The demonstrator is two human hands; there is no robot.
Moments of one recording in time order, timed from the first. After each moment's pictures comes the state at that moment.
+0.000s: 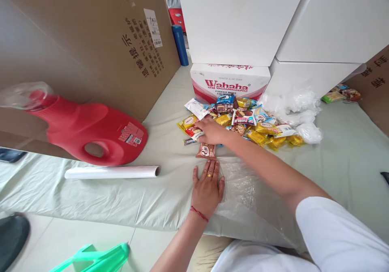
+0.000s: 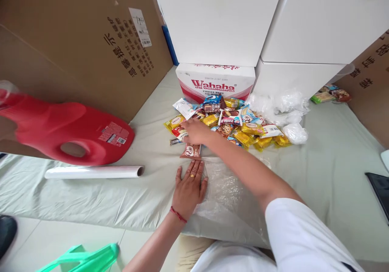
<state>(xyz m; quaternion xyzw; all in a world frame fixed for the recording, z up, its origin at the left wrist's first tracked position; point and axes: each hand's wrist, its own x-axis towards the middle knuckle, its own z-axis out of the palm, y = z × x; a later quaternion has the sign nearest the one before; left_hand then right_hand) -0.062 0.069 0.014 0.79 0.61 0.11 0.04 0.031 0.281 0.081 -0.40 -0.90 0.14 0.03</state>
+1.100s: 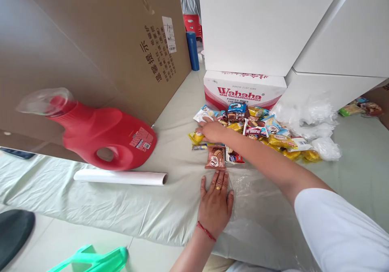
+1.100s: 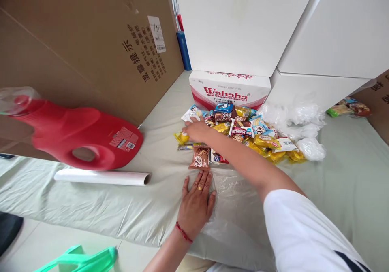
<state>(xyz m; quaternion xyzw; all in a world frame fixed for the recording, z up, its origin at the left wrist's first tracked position) -0.064 0.068 0.015 0.79 0.60 0.14 0.04 -0.010 0.326 0.093 -0.33 -0.94 0.07 -0.08</state>
